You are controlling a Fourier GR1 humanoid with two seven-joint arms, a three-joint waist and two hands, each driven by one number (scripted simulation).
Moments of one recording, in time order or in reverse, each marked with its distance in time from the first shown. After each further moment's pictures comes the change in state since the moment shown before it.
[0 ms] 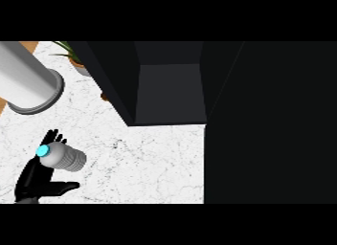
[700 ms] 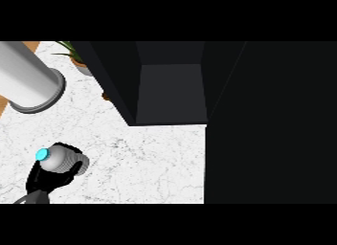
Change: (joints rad) left arm -0.116 0.001 0.032 0.226 0.066 -0.129 -0.060; right arm 0.033 -0.037 -0.029 0.001 -0.043 -0.010 -0.036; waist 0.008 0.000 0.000
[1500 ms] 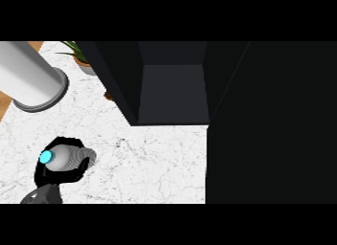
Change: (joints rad) left arm -0.003 -0.066 -0.008 -0.097 0.018 0.153 -0.116; right arm 0.036 -0.020 -0.020 0.000 -0.036 -0.004 -0.017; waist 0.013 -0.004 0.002
